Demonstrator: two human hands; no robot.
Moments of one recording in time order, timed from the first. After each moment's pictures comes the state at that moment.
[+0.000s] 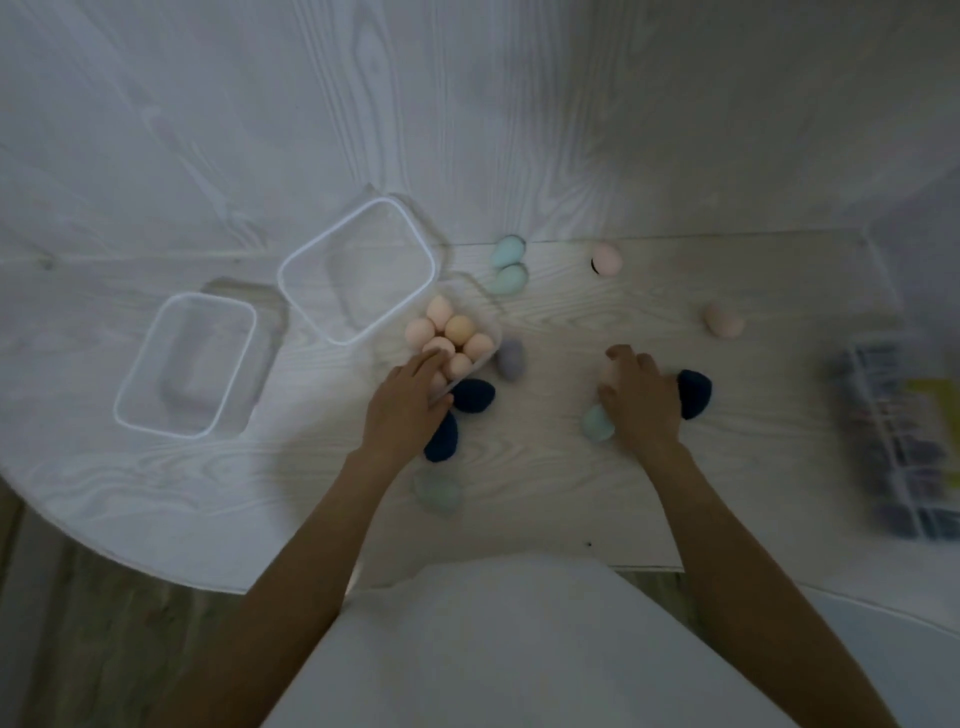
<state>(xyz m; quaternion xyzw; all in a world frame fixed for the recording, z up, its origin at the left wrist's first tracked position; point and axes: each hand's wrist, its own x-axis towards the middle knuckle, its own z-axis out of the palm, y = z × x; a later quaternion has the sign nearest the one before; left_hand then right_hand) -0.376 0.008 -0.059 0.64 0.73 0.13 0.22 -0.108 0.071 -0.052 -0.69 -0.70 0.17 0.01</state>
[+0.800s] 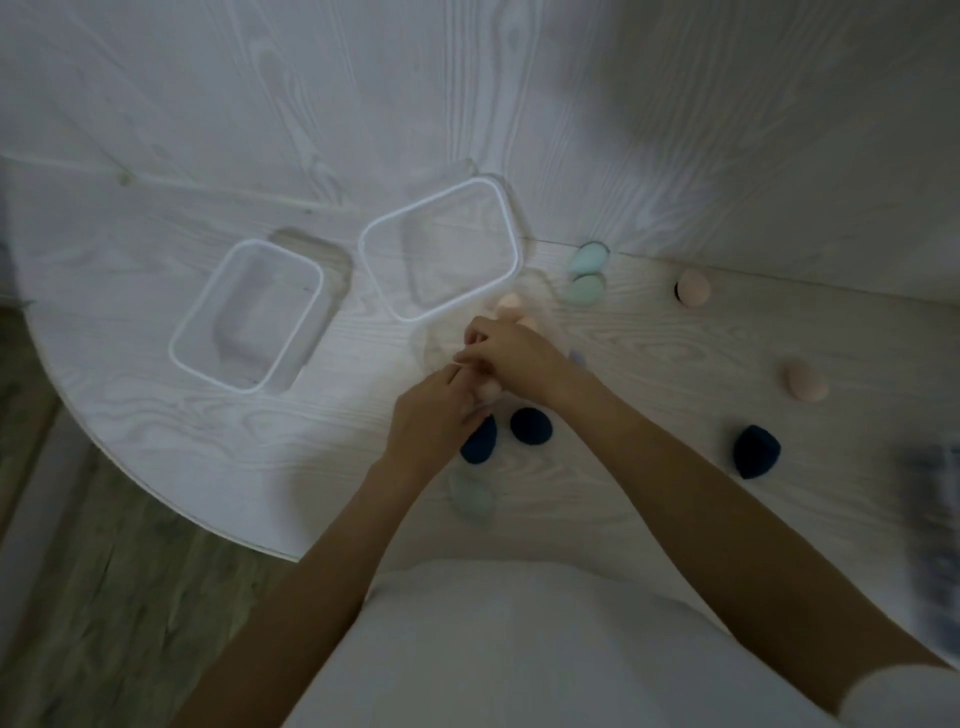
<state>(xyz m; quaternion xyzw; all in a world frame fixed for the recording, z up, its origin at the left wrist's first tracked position) -0.392 -0.010 -0.060 0.65 0.72 0.20 0.08 -0.292 0.116 -0.044 -0.27 -0.92 0.26 -0.08</state>
